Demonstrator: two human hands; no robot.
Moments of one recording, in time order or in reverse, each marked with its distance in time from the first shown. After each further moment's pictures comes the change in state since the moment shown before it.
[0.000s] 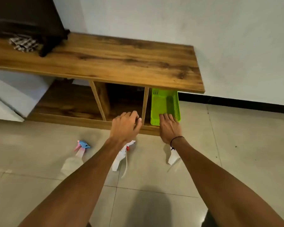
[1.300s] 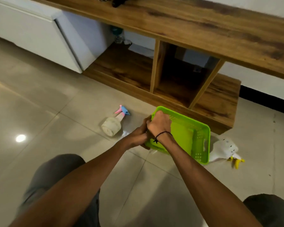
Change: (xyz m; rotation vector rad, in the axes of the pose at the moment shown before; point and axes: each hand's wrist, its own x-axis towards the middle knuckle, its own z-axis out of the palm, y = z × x) left_hand -0.159 -0.078 0.024 -1.036 -0.540 -0.766; right_hand -0.040 -0.228 0.025 0.624 -0.292 0.178
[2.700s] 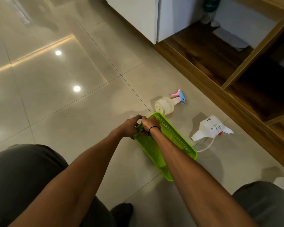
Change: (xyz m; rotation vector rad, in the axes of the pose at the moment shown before) left_hand -0.114 -0.178 -0.105 0.132 0.417 -0.296; right_hand -0.075 -0.071 0.223 0.098 -0.607 0.000
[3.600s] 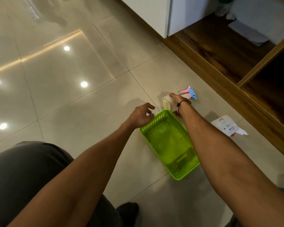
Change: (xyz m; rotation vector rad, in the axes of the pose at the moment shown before) left_hand 0.021 0.013 -0.003 0.047 0.296 0.167; right_hand 0.083 -0.027 -0.085 0.537 0.102 0.274
